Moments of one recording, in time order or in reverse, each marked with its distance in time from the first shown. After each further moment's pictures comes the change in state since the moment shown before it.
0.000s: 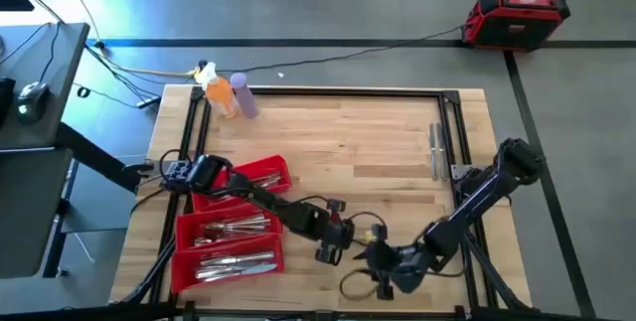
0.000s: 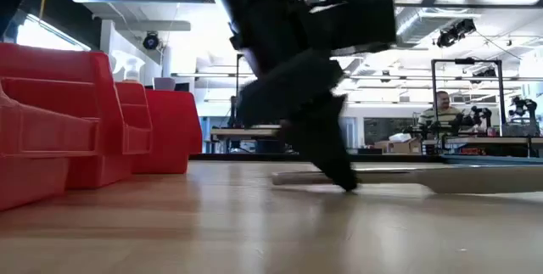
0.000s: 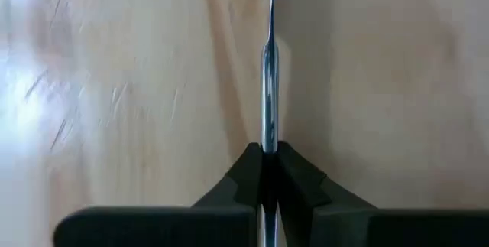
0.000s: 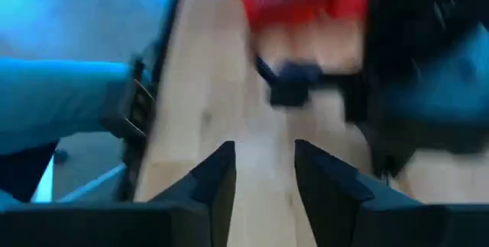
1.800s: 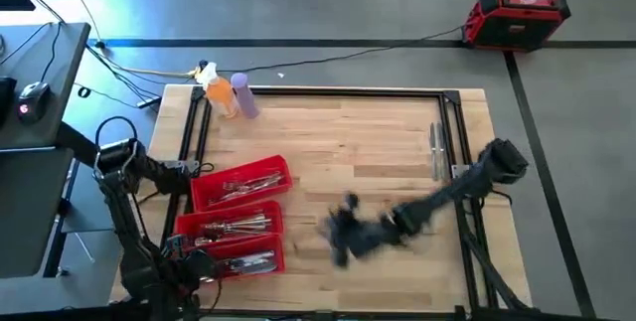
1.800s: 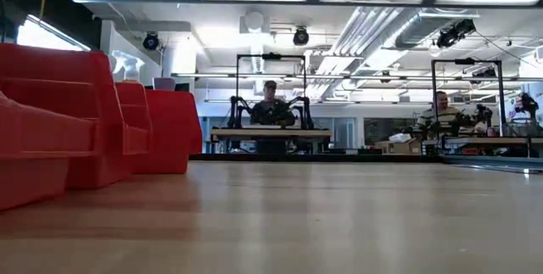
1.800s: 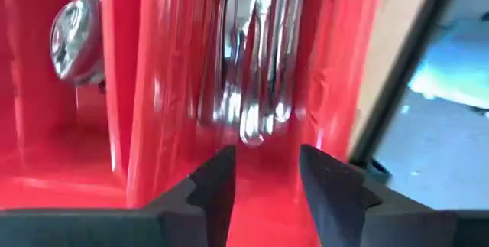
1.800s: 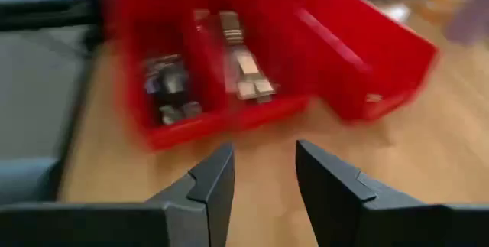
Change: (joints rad) left arm -0.875 -0.610 -0.349 -0.679 0.171 -1.543; right arm -0.375 0.118 0.262 -0.120 -0.019 -0.061
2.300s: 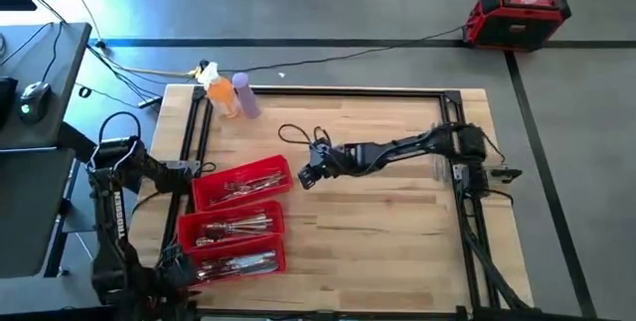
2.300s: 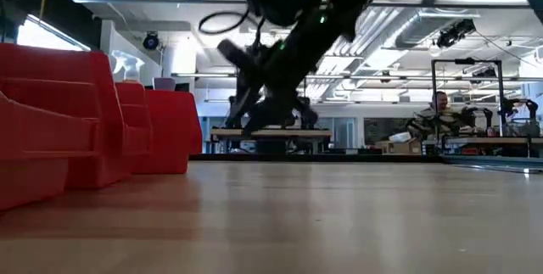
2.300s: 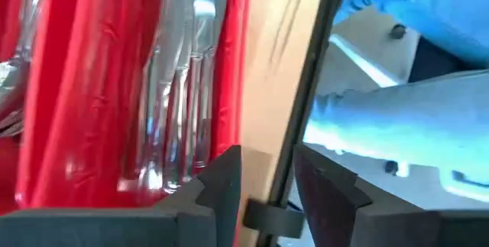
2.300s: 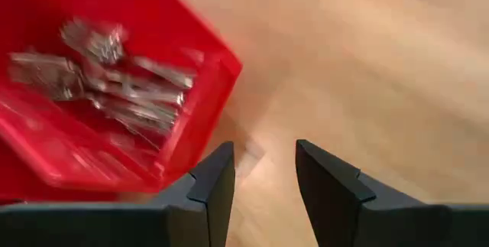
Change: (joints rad) left arm -0.216 -0.020 0.000 0.152 -0.340 -0.131; right arm -0.420 0.270 0.001 0.119 -0.364 0.394
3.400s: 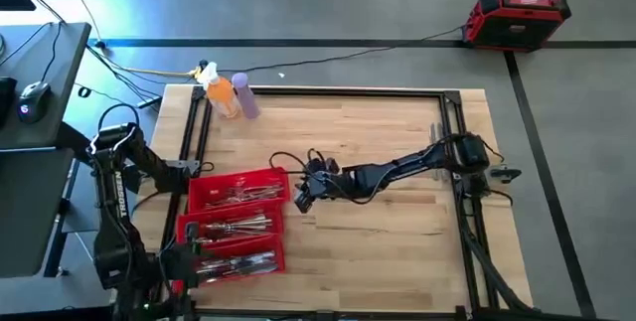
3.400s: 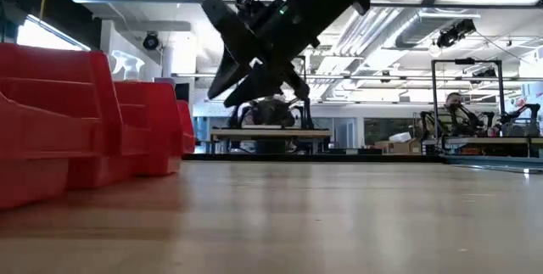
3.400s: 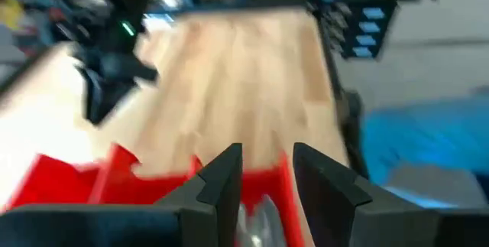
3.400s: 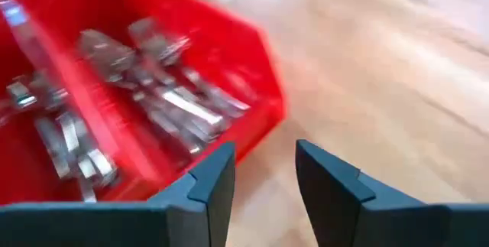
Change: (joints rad) left arm 0.165 -0.121 0.001 0.032 -0.669 0.568; right arm 0.143 -0.032 0.013 0.057 0.263 -0.150
